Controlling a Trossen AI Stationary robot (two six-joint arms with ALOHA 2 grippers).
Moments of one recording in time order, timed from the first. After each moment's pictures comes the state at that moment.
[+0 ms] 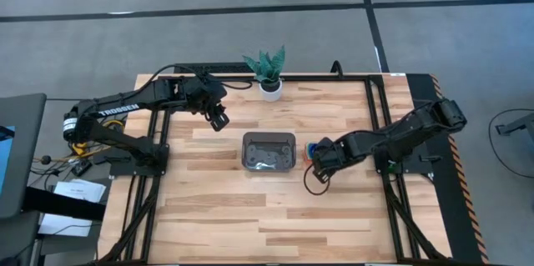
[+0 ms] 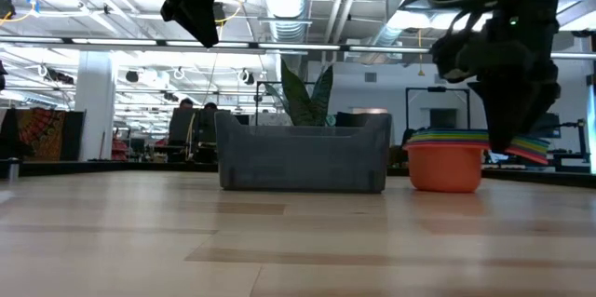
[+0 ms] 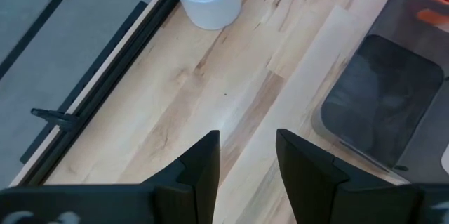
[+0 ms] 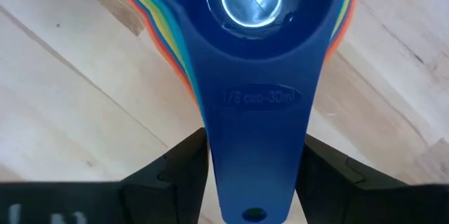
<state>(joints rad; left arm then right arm) 0.27 1.25 1.25 -0.87 -0.29 -0.19 0.22 1.44 0.84 -0.82 0.12 1.06</state>
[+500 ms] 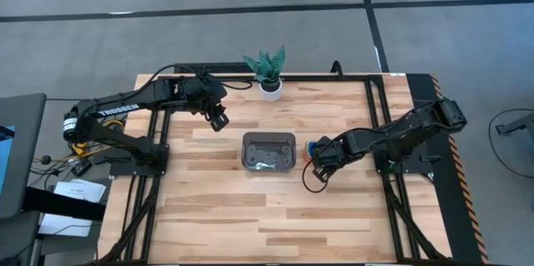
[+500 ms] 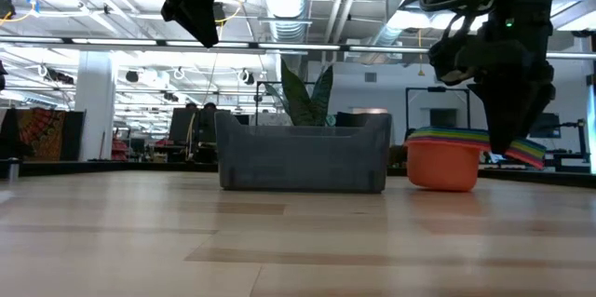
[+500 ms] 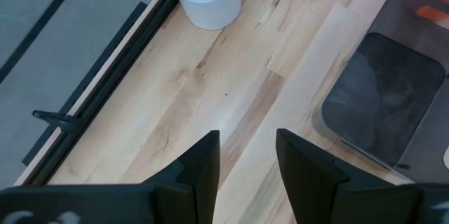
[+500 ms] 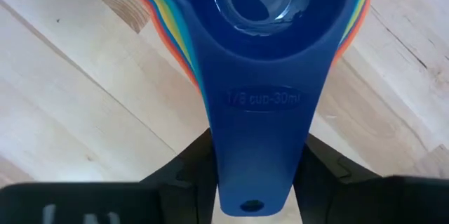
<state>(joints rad) 0.27 1.25 1.25 -0.87 -0.29 -0.18 0.19 1.44 0.84 -0.81 0.08 1.01</state>
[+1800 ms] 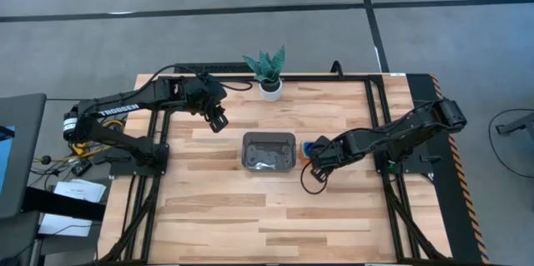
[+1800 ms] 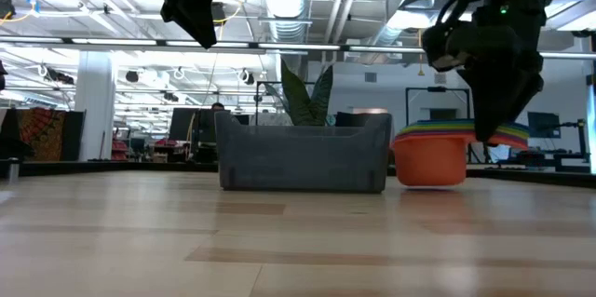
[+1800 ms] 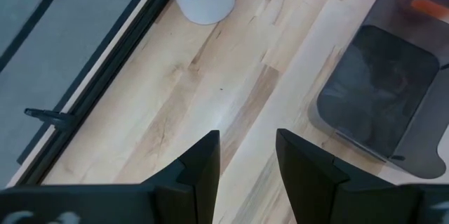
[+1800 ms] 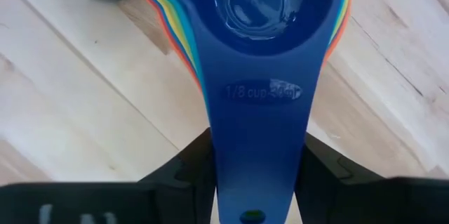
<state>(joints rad) 0.27 1.25 1.25 -0.88 -0.27 -0.18 0.21 1.44 0.88 -0.82 0.14 0.99</state>
